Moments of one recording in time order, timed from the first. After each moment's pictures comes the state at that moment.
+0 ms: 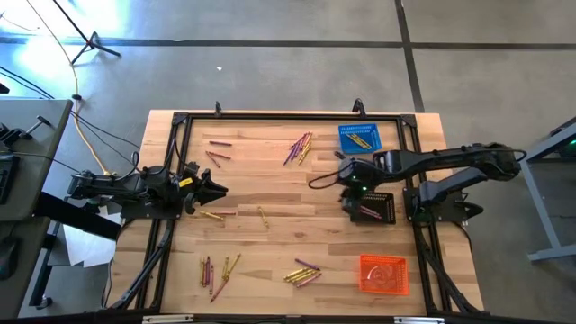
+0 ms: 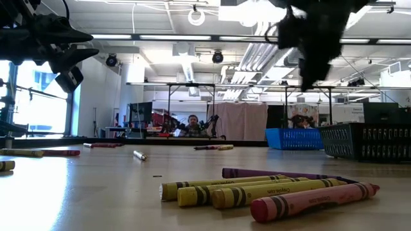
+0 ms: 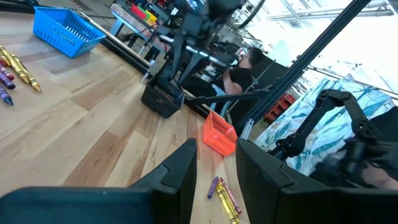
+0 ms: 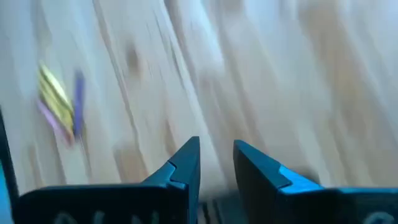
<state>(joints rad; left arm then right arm) -0.07 0.01 0.01 0.01 -0.01 -0.66 -0.02 1.28 0.91 -0.65 -0.12 0.39</state>
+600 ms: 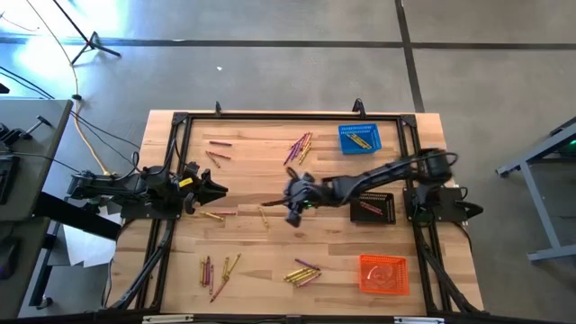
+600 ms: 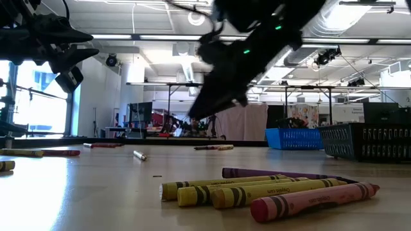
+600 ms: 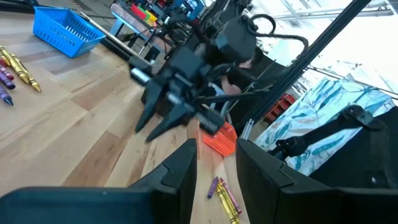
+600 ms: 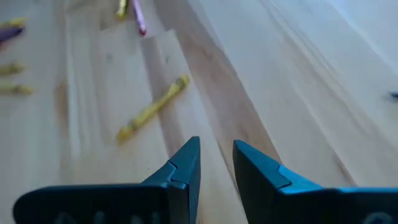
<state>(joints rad) -0.07 0.01 0.01 0.01 -0.01 -0.66 0.09 1.91 1.16 -0.01 0.20 0.38</state>
